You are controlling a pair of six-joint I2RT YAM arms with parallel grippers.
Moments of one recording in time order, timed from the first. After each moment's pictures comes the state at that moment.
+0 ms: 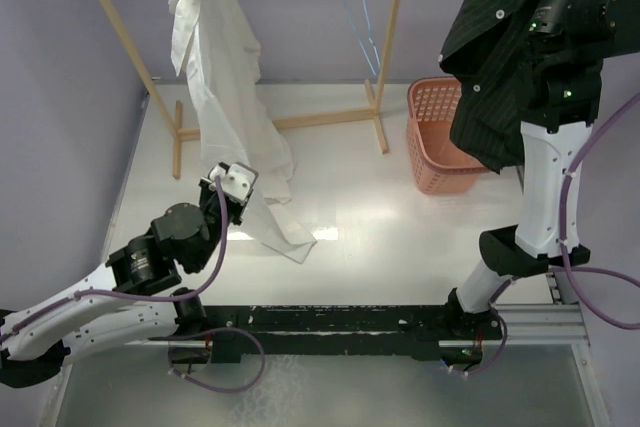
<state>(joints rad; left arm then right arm) -1.09 0.65 0.86 -0.30 -0.74 0.24 0.21 1.68 2.58 -0.11 0.56 -0.08</state>
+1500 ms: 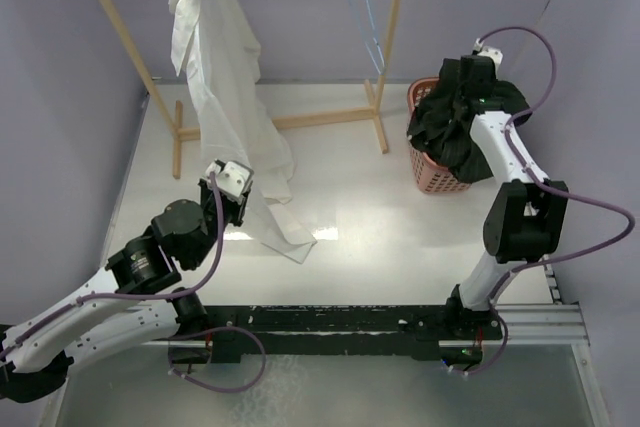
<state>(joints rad) -0.98 0.63 0.82 -0.33 -0.59 0.14 0.02 1.72 1.53 -0.38 0.39 0.22</state>
